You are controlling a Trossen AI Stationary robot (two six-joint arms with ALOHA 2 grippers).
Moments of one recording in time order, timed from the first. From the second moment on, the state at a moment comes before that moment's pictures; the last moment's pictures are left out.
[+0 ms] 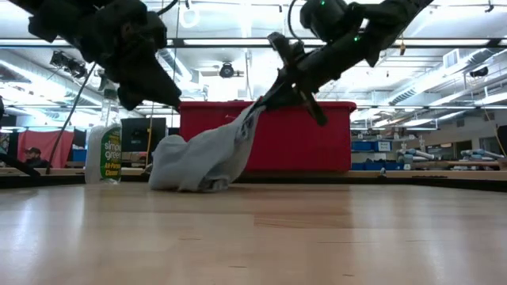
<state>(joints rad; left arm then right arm) -0.14 1.05 0.54 -0.07 -0.22 -0.47 -0.20 1.60 0.93 0.17 0.03 0.87</state>
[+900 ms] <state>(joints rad) -0.10 1.69 0.56 0.41 -0.24 -0.29 -0.22 1.82 0.93 0.05 -0.11 1.18</state>
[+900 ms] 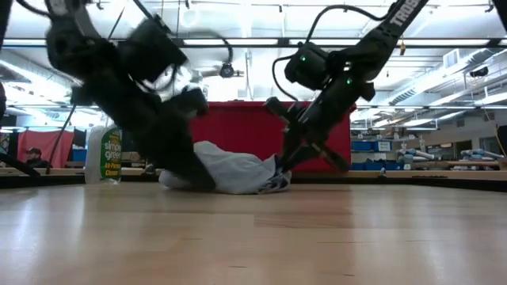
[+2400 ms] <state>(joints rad) -0.17 1.22 1.29 -0.86 -0.54 -0.54 -0.29 1.16 0.93 -0.08 -0.24 0.45</state>
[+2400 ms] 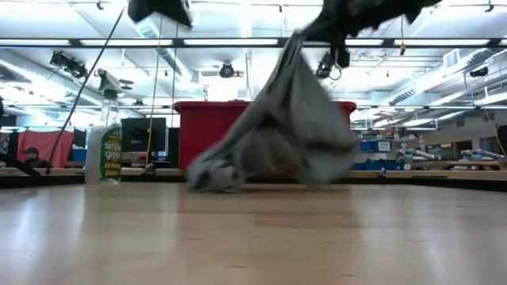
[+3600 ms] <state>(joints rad) -0.09 1.80 1.02 0.28 -0.41 -0.34 -0.28 1.10 0.93 -0.37 -0.16 0.61</state>
